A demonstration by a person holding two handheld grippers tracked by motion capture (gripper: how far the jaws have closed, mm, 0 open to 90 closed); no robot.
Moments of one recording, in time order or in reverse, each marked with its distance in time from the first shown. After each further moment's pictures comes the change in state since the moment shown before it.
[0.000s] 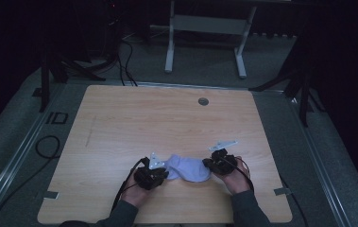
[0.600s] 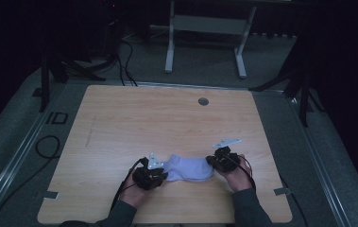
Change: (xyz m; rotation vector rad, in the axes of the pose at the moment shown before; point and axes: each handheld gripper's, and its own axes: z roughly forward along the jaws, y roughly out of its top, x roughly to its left) left arm 0.002 -0.001 -0.005 0.017 0.001 0.005; right arm -0.012 -0.001 0.001 -0.008 -0.030 0.027
